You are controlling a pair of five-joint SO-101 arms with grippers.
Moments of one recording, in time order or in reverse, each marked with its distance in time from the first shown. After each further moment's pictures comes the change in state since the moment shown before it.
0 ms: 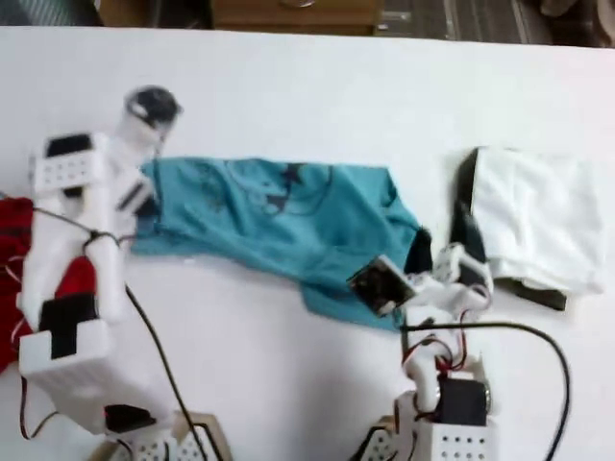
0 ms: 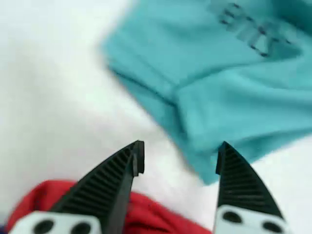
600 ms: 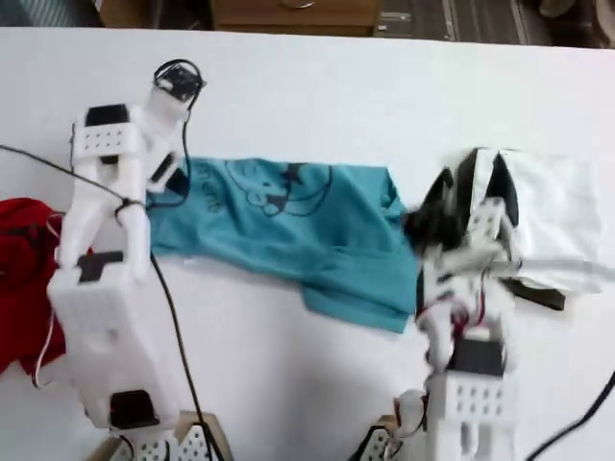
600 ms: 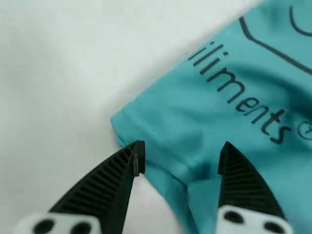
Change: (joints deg) left arm 6.9 24.9 -25.5 4.1 9.6; right arm 3.3 34.6 -19.0 -20.2 -19.3
